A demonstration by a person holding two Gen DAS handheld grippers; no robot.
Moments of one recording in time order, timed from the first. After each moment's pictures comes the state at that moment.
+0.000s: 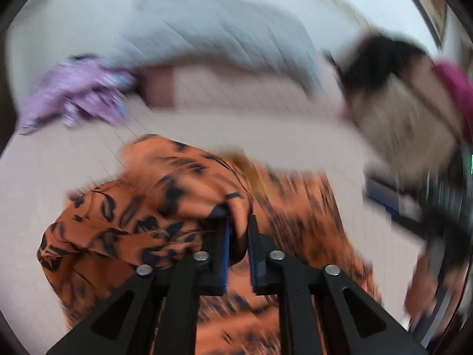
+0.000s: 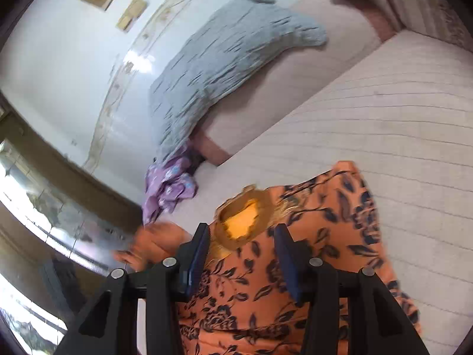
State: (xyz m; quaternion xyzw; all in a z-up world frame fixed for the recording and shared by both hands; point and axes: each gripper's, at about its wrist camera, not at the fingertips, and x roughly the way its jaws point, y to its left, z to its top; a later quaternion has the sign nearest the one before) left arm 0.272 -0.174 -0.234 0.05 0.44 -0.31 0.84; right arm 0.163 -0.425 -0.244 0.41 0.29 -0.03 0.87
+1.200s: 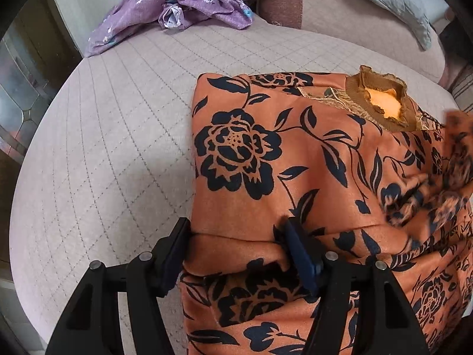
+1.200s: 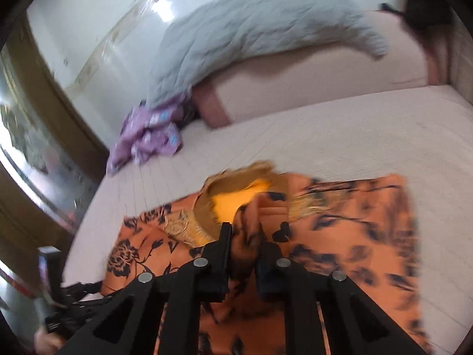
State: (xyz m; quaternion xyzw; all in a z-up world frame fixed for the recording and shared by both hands) left arm 0.318 -0.031 -0.318 0.11 0.54 -0.11 0.83; right arm 0.226 -0.355 -0.261 0.23 0.36 -0.04 0.90
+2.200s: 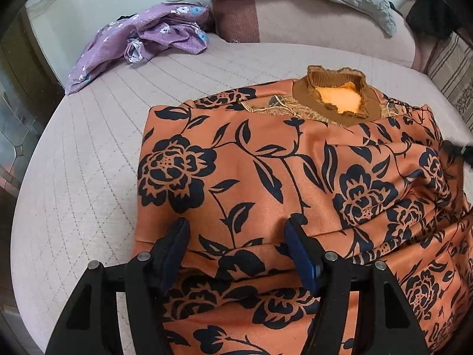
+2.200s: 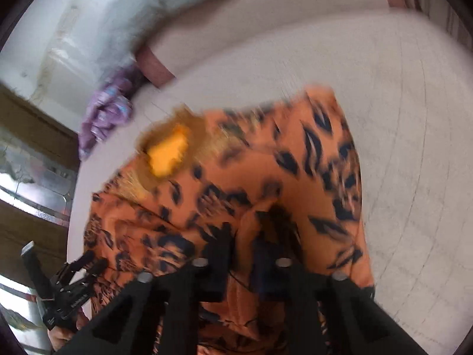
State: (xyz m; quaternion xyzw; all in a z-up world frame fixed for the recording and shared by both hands) left arm 0.297 -0.080 -0.312 0.15 0.49 -0.16 0.84; right arm 0.209 -0.407 -0.298 0.28 0.46 -0.05 0.84
